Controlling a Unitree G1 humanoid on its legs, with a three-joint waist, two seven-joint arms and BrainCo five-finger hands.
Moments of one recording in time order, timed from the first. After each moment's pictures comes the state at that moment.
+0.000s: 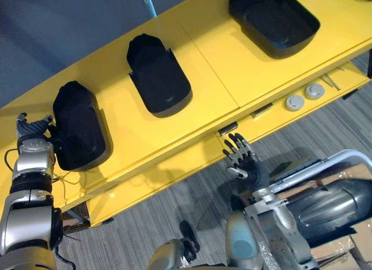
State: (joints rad) left arm -0.74 0.79 0.11 0.89 -0.19 0.22 0.47; right arm 0.17 -0.29 0.23 -0.20 0.61 -0.19 0.15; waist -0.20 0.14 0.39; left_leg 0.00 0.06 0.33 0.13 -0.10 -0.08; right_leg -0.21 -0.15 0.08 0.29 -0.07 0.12
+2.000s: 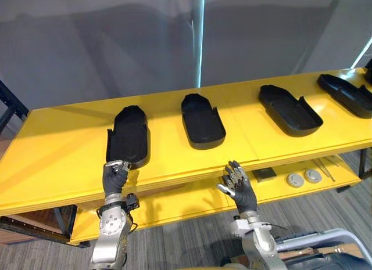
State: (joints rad) left arm 0.14 0.15 0.02 -0.03 -0.20 -0.14 0.33; right arm 0.27 -0.11 0.30 0.00 0.42 -0.30 -0.06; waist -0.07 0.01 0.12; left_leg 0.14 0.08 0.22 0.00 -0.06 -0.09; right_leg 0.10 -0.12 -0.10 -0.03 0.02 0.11
